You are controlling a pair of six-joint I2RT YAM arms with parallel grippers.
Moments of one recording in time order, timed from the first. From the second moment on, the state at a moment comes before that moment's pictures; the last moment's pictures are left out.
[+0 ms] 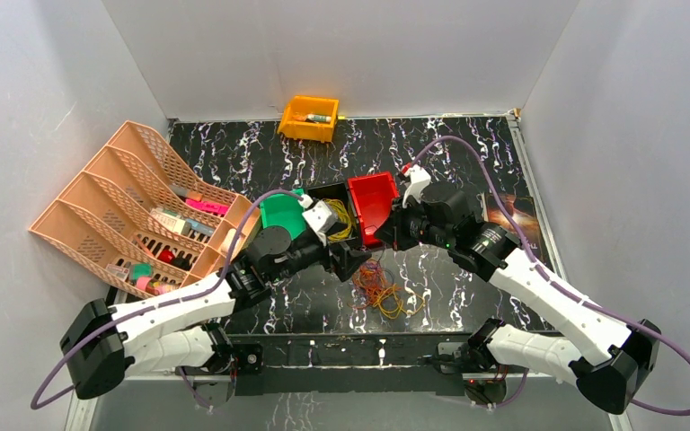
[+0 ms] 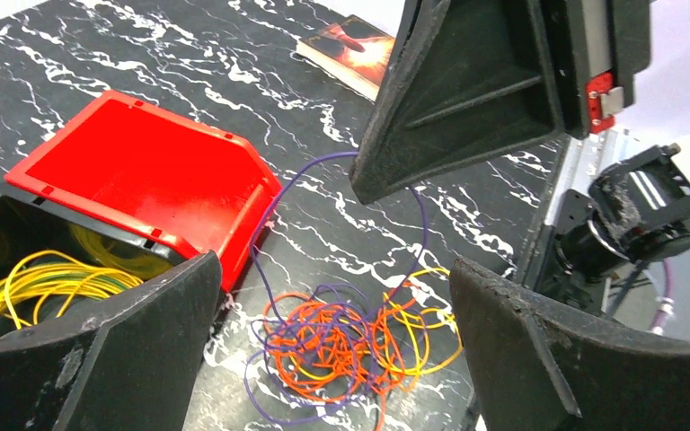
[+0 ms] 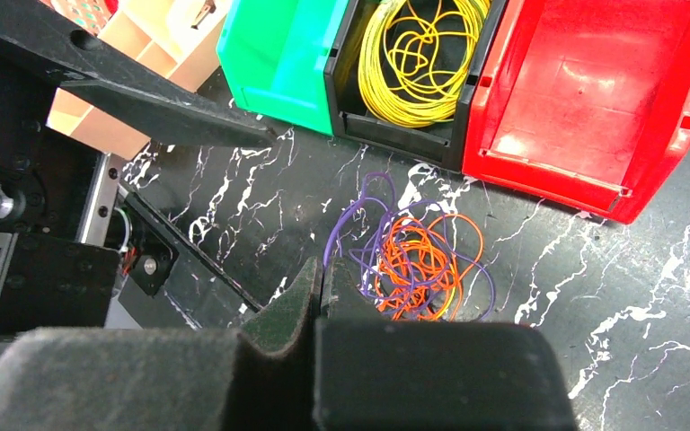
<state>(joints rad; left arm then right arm) -0.95 1.02 0.59 0.33 0.10 -0.17 0.78 1.00 0.97 -0.49 -0.13 0.45</state>
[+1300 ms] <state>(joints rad) -1.06 1.38 0.59 0.70 -0.08 -0.02 0.78 0.91 1.02 -0.48 -0.13 0.58</state>
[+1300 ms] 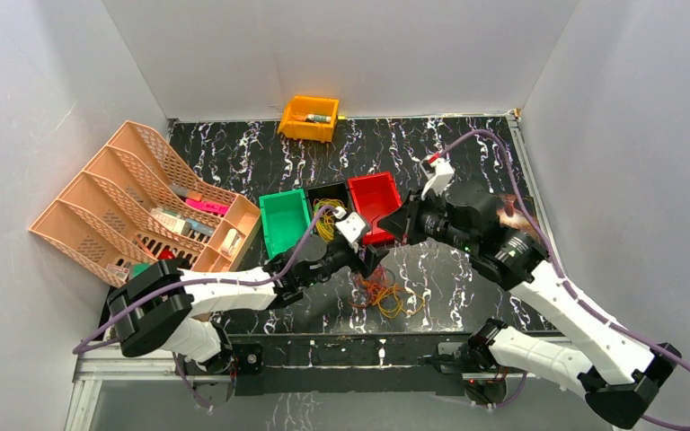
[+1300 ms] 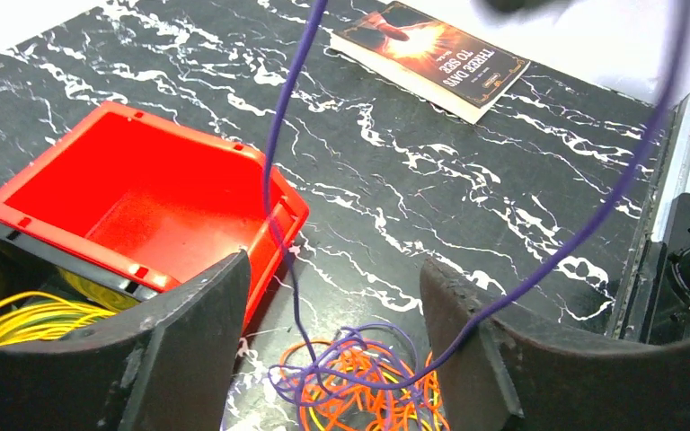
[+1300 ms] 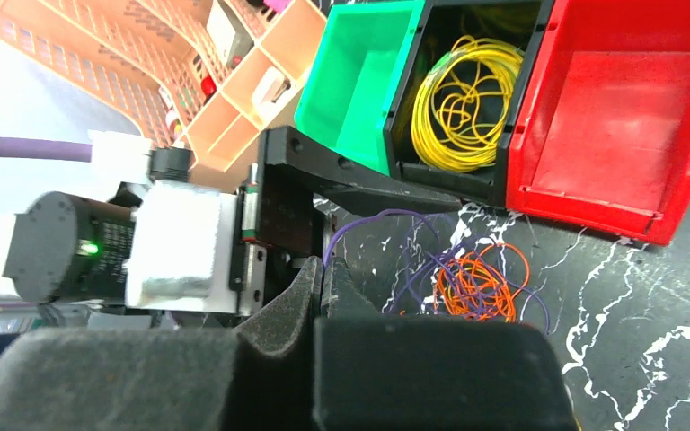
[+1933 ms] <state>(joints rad) -1.06 1.64 0.50 0.85 -0.14 -0.29 0.78 0.88 1.29 -0.46 0.01 0.59</state>
